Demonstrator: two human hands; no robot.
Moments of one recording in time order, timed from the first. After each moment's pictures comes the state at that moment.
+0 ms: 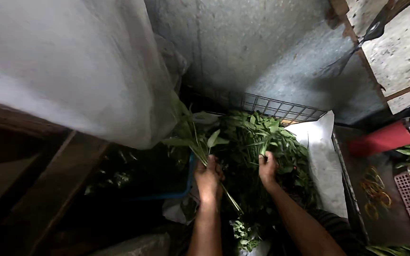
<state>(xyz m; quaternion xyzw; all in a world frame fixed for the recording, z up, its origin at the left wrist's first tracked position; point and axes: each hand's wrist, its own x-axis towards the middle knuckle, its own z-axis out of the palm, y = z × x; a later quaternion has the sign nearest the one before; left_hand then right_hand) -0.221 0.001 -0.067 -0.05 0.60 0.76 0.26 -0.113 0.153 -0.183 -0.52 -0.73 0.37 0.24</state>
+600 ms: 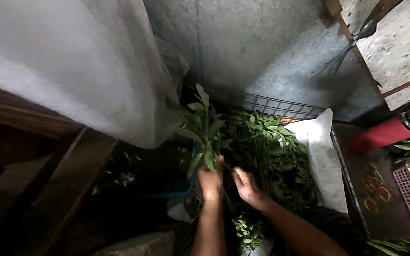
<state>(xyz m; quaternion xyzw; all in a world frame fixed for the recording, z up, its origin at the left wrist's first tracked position) -0.218 -0.005 -0.067 0.00 0.70 0.68 0.21 -0.117 0.063 -0.126 -0.25 -0.82 0.49 0.16</state>
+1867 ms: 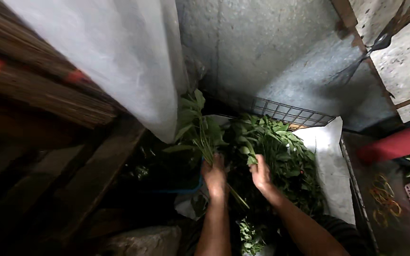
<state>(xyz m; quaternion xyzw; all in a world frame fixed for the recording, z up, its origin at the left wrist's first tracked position) -0.229 -0.007 -0.071 -0.05 0.62 0.76 0.18 -0.131 0.099 -0.126 -0.40 -0.82 0.39 0.13</state>
